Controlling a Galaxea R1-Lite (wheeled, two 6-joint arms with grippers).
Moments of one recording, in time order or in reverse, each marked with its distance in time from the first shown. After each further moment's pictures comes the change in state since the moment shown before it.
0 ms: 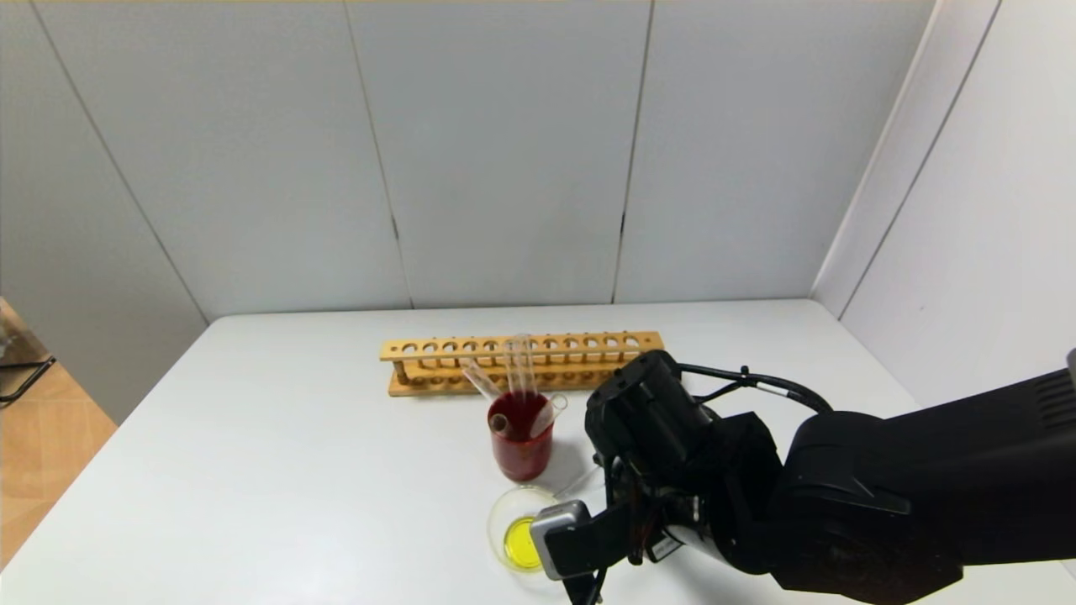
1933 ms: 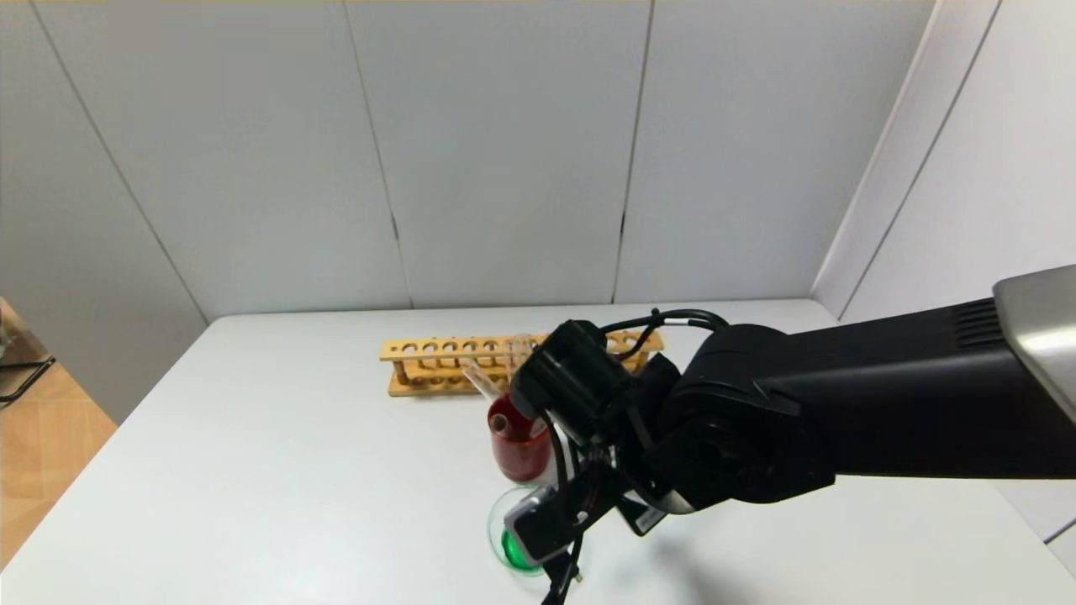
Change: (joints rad) left arm 0.000 0.000 0.000 0.000 0.000 0.000; right arm 0.031 0.127 -0.426 0.498 -0.093 -0.054
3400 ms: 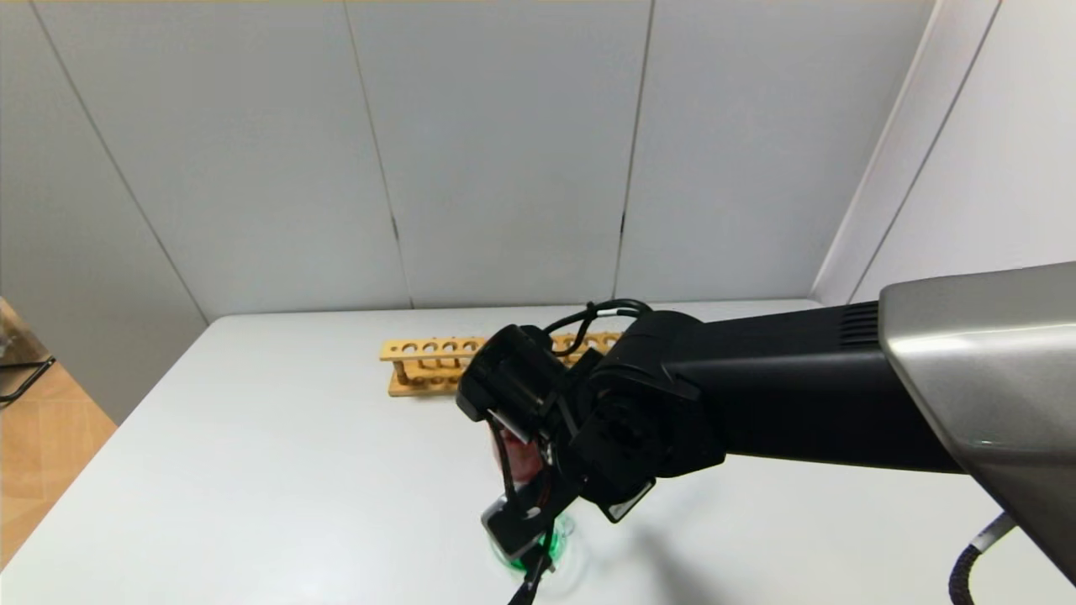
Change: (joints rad) left arm 0.000 0.000 0.000 0.000 0.000 0.000; right arm 0.041 0.124 -0.235 0.214 -0.119 -0.020
